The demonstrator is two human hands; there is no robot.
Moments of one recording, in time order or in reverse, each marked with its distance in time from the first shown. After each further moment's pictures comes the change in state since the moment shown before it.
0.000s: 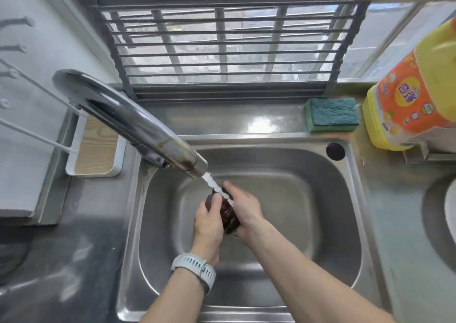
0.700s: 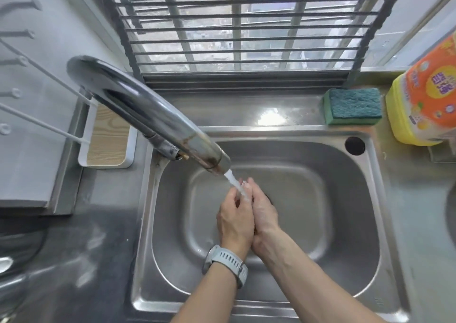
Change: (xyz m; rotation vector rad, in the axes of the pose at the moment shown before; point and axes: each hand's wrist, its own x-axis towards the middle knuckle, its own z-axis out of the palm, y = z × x) left_hand -0.014 0.004 0.020 0.339 0.006 0.161; right_hand -0.022 0.012 -0.004 0.326 -0.004 0.030
